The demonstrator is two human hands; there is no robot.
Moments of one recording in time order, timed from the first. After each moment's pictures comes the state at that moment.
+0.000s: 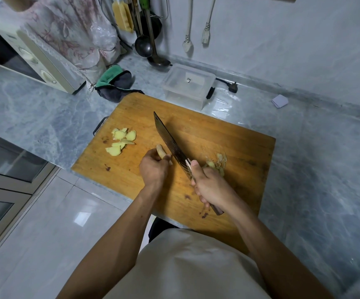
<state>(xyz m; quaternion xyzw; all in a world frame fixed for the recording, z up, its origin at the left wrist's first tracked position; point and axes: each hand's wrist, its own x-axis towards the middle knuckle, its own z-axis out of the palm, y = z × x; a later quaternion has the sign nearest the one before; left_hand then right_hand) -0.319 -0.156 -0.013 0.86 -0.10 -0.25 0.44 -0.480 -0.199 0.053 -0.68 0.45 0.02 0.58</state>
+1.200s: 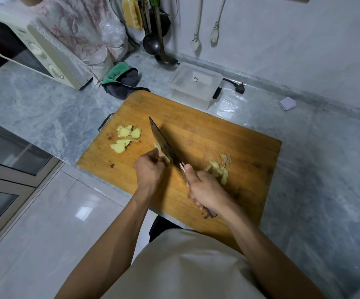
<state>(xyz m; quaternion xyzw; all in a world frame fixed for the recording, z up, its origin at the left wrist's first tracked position) -0.309 -0.130 -0.004 0.87 -0.18 -0.22 0.41 -0.467 -0.187 0.047 -0.68 0.45 0.04 0.58</state>
